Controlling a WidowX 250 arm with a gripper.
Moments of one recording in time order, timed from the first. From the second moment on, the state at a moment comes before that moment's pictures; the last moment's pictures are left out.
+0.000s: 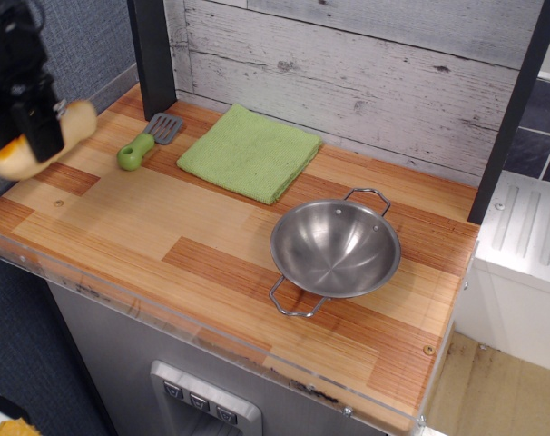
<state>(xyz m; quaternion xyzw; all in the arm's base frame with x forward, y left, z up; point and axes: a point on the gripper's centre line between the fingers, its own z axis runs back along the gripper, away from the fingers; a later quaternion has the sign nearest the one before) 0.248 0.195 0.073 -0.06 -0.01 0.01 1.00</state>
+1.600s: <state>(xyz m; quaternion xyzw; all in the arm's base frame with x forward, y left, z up) 0.254 0.202 0.010 0.00 -0.03 0.03 1.00</state>
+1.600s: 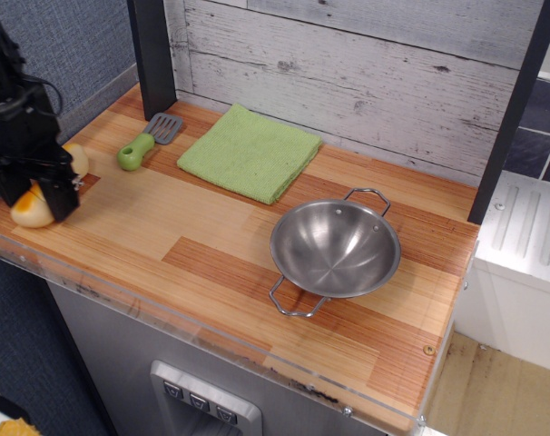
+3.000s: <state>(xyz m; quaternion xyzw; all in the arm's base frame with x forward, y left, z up) 0.235 0.105 0.093 -0.02 -0.05 -0.01 1.00</state>
